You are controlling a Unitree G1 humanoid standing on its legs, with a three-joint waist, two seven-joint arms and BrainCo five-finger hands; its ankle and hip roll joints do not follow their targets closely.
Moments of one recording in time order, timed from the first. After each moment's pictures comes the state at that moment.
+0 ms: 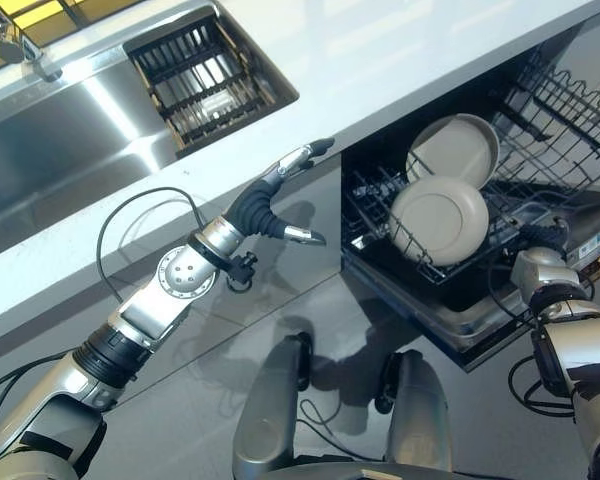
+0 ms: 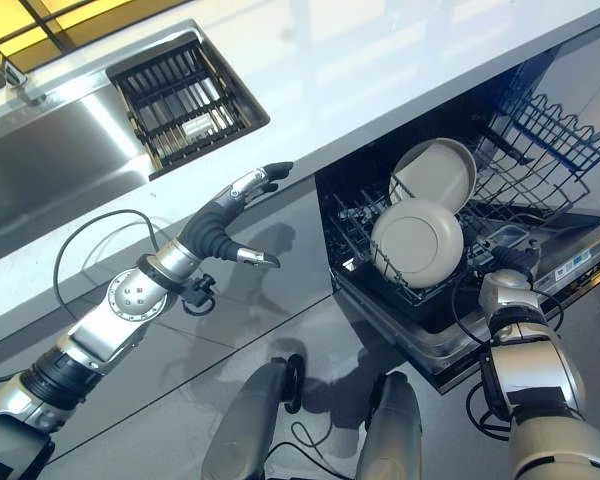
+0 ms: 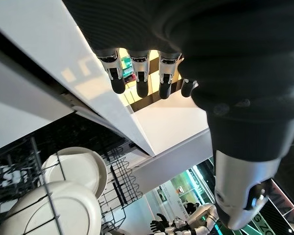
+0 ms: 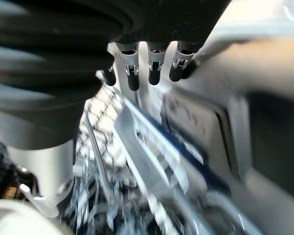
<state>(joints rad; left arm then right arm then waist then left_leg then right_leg) -0.50 0.74 -0.50 -0.11 -0.32 -0.35 -0.02 -0.88 -0.62 0.13 1.31 0.53 0.07 -0.35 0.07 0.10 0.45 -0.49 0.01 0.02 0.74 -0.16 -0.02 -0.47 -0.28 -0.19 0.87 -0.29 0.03</state>
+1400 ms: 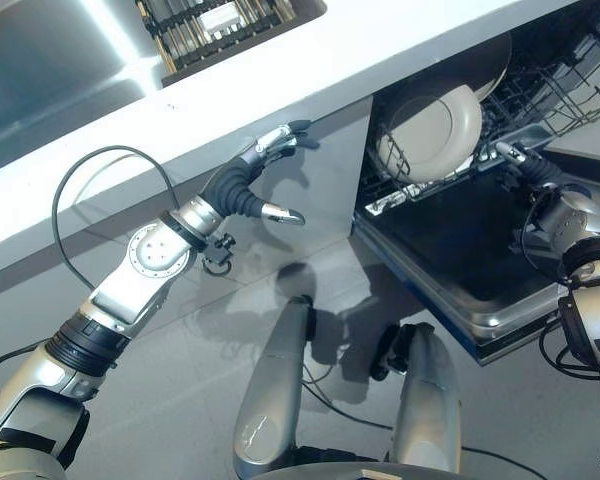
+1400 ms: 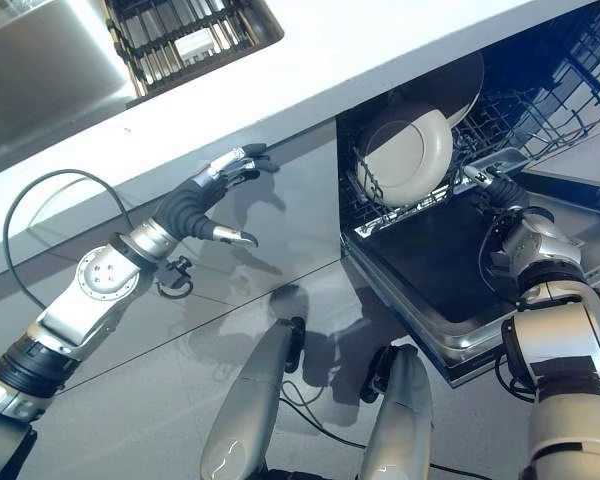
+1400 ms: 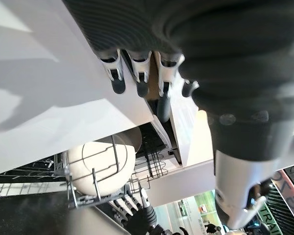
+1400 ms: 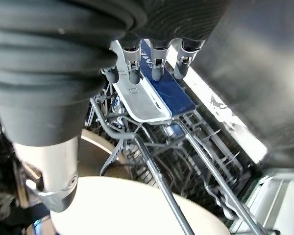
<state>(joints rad) -0.53 0.83 -0.42 -0.11 -0.47 -0.28 -0.13 -1.10 -0.75 0.28 1.30 0.90 0.09 0.24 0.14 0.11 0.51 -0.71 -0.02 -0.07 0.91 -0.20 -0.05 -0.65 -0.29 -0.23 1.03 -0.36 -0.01</state>
